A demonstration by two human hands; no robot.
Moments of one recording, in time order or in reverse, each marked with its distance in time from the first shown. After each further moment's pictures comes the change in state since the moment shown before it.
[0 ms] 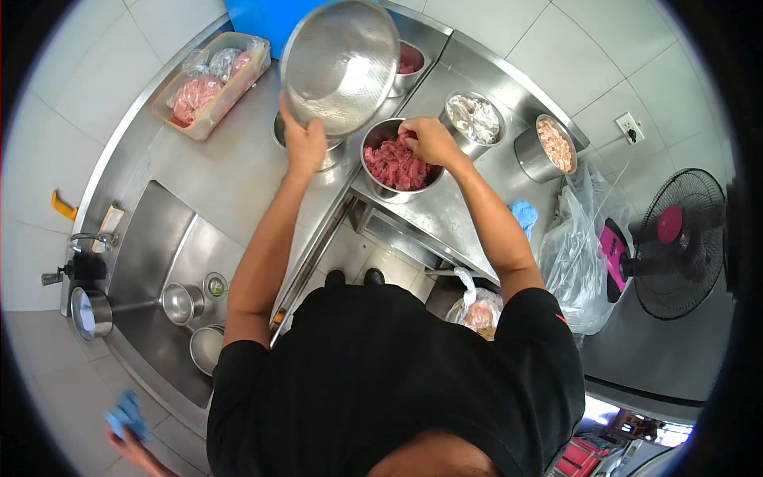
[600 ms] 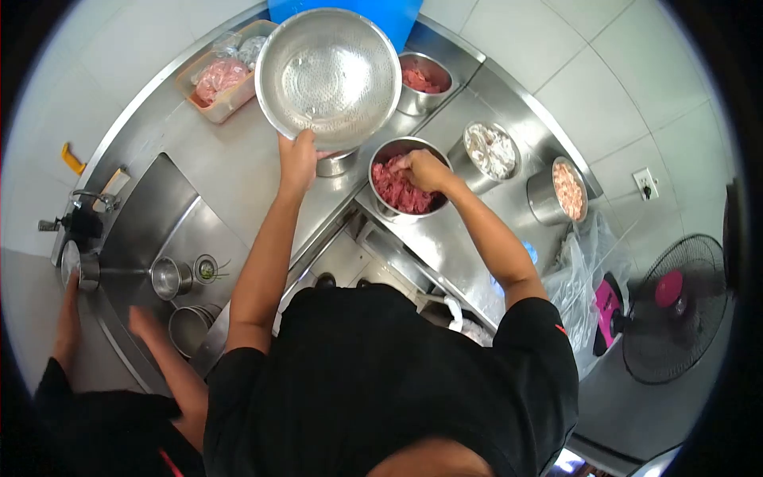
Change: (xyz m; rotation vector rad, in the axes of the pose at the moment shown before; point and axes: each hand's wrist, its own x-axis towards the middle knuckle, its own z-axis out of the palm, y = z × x) left_hand -0.016 0.011 -0.009 -0.379 0.133 -0.017; right_hand 0.022 0.047 0.049 0.062 -0.303 -0.277
